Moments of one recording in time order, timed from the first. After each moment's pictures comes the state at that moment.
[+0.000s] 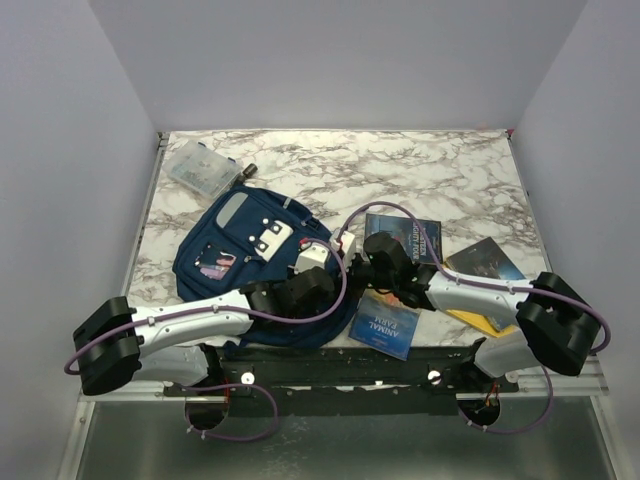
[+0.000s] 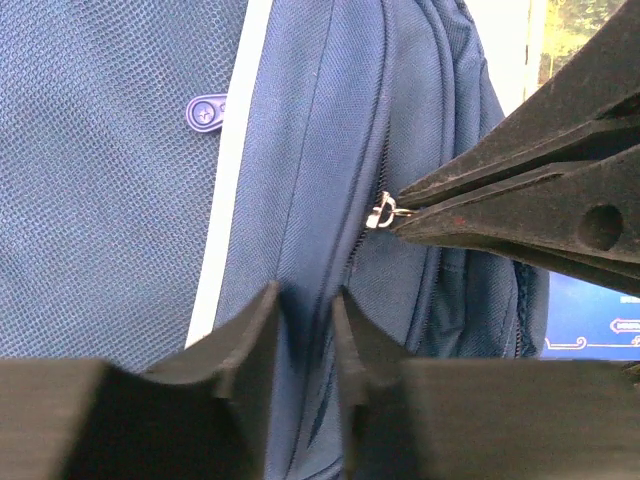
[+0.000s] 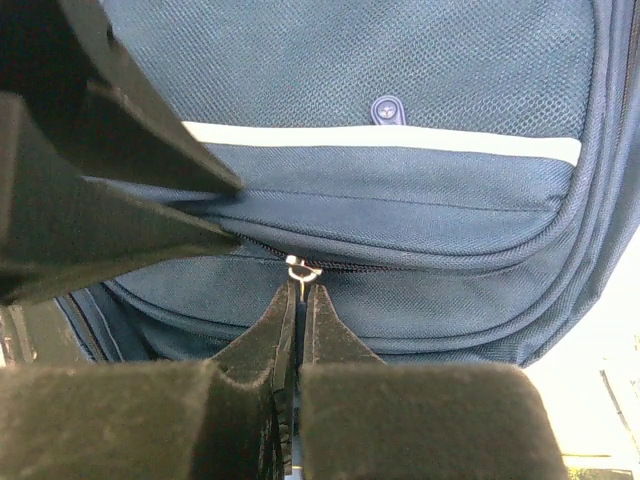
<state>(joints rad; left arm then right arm) -1.12 1.20 0.69 -0.38 -0.49 -0.58 0.88 1.41 0.67 0.18 -0.32 -0.02</state>
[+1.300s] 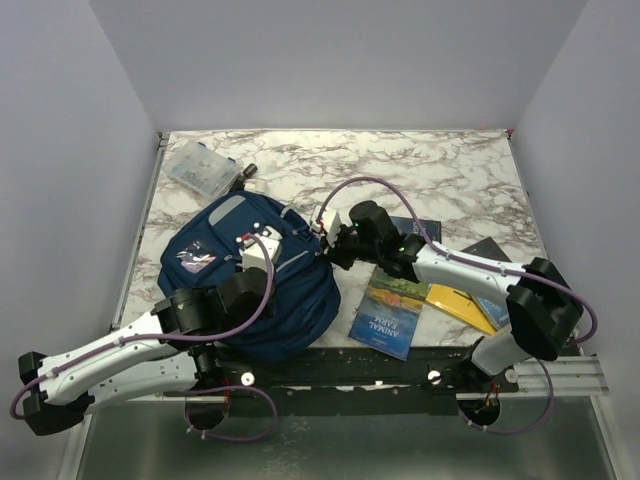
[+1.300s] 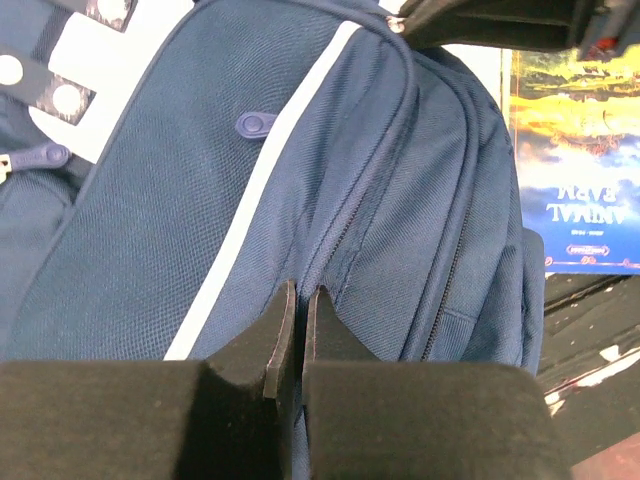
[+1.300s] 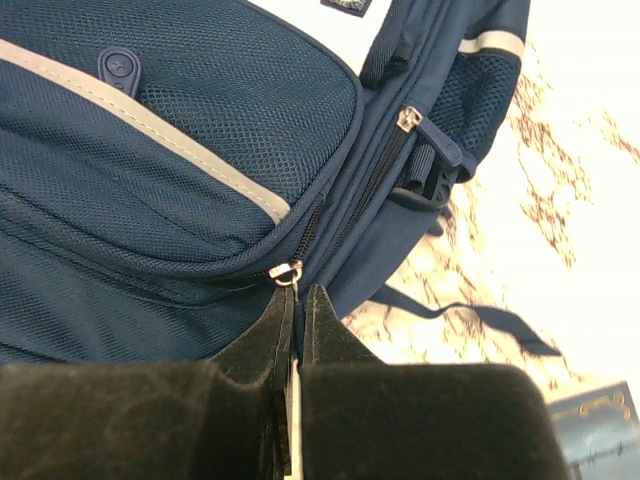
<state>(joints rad) -1.13 0.72 0.78 -0.81 -0.52 -0.61 0.82 1.50 0.94 -0.01 -0.23 -0.29</state>
